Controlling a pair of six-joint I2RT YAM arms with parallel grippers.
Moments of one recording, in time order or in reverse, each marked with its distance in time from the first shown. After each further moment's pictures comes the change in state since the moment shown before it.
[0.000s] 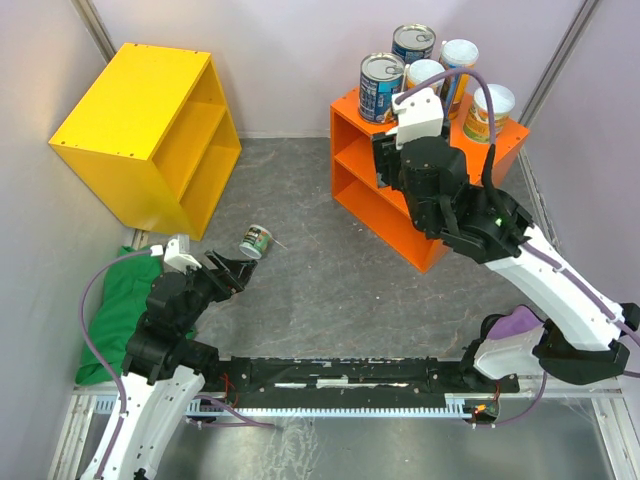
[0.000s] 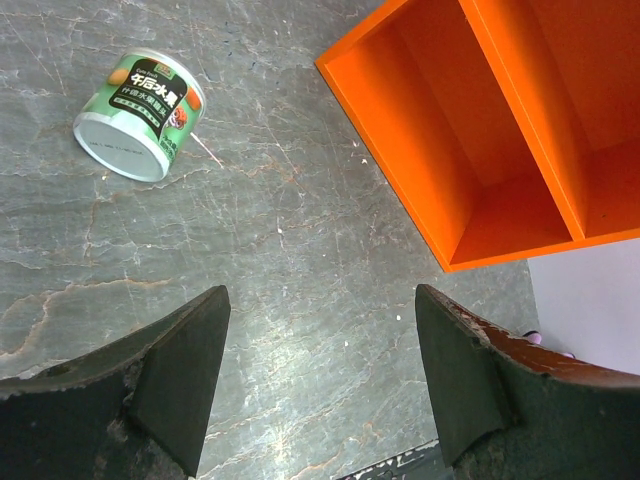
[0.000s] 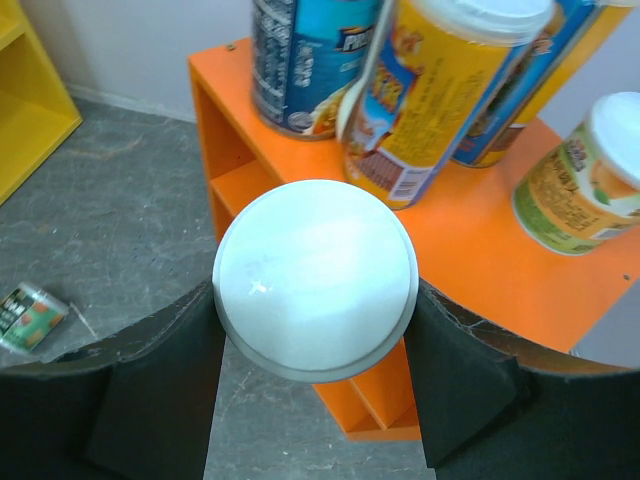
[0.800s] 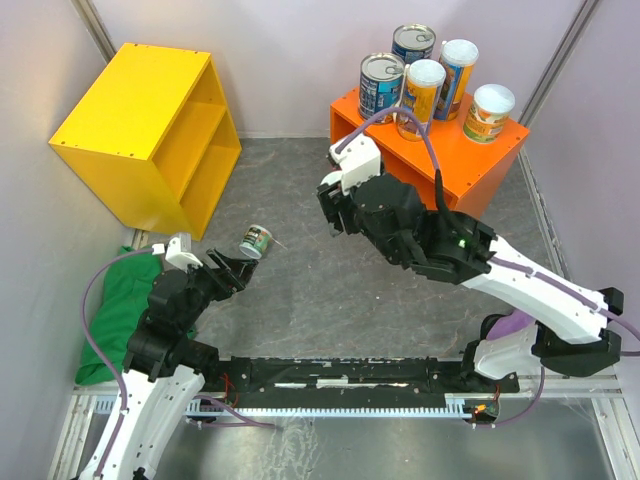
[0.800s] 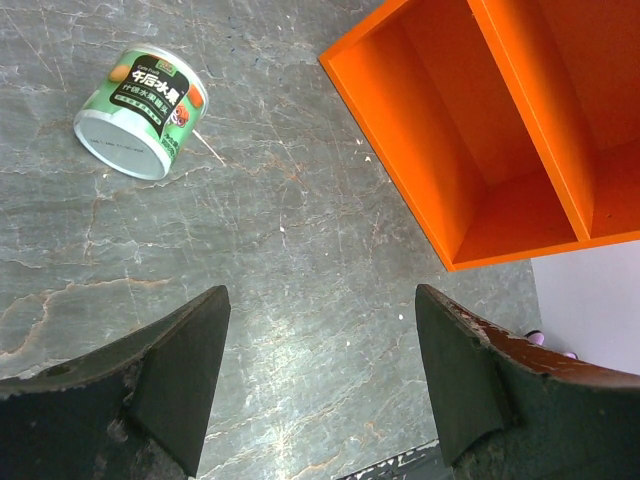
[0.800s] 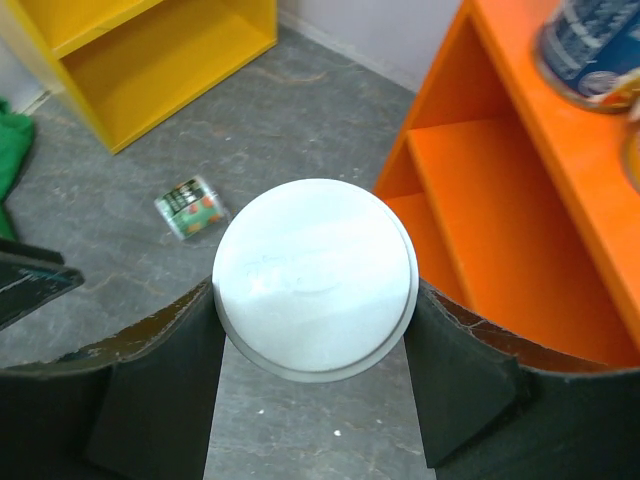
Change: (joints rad) left arm 0.000 0.023 0.000 0.009 0.001 0.000; right arm 0.203 0.032 -0.095 0.038 -0.212 0.080
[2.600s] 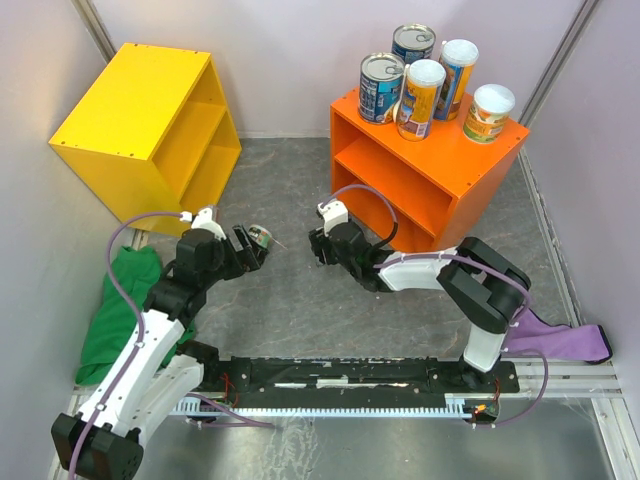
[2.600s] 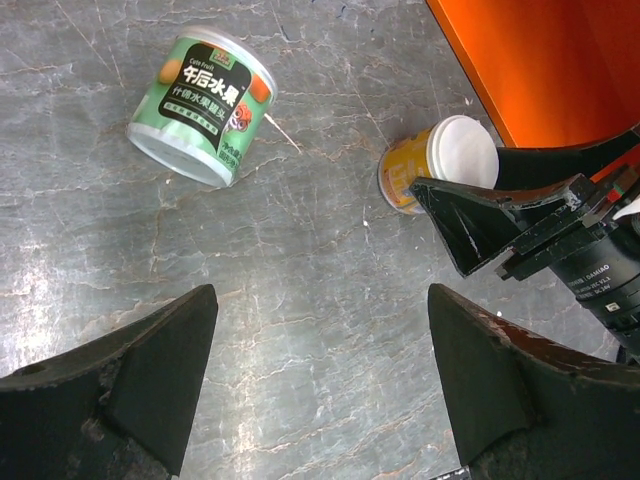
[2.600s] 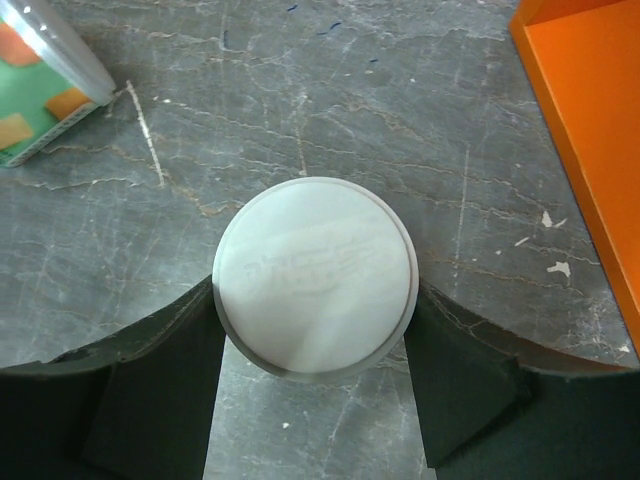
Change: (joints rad) left arm 0.000 0.453 0.099 0.098 -0.026 0.172; right arm -0.287 0.417 -0.854 1.155 -0.323 0.076
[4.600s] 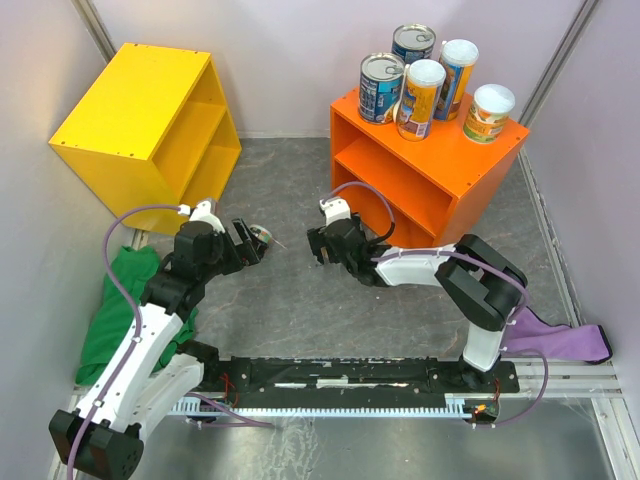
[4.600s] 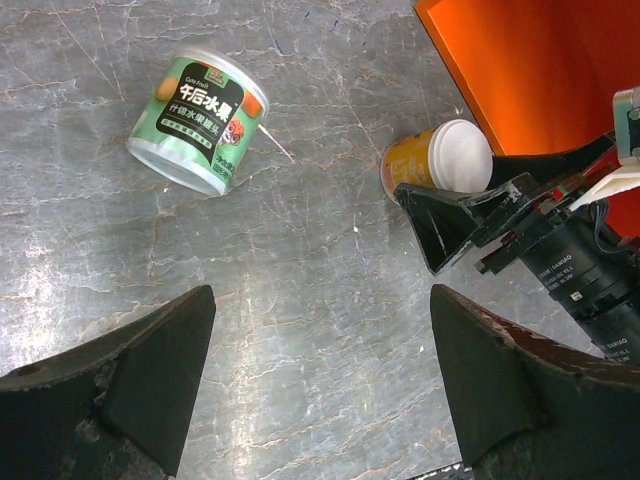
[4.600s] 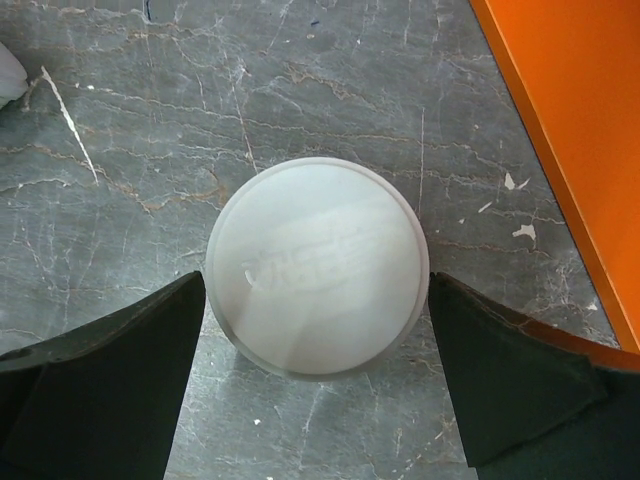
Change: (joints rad) left arm 0.000 0.031 0.081 -0.062 -0.005 -0.005; right arm -0.007 0.020 0.081 -0.197 0.071 0.061
